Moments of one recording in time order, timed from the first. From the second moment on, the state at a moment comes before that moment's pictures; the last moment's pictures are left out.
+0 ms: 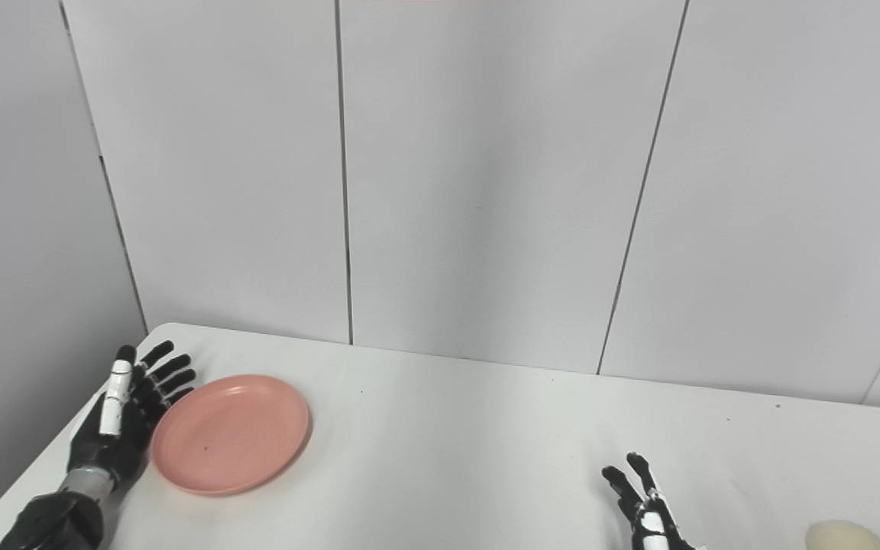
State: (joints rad) left arm -0.53 0.33 0.29 0.74 -0.36 -0.16 -0.21; right arm -0.06 -0.09 -0.04 -0.01 0.13 -0.16 0.10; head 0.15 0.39
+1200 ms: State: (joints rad) left arm -0.59 0.12 0.12 0.67 -0.22 -0.11 -0.15; right arm -0.03 -0.07 -0.02 -0.05 0.08 -0.16 0.09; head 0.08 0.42
